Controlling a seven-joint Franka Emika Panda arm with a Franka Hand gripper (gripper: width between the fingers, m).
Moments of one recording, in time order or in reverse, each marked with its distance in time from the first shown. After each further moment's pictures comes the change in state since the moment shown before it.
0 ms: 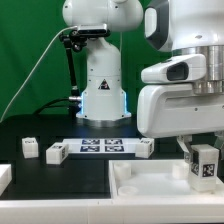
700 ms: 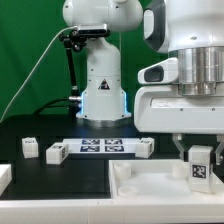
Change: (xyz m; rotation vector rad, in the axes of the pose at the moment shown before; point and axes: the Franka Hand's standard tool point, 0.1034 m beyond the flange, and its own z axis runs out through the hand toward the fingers) arm -0.002 0.004 0.002 -0.008 0.009 0.827
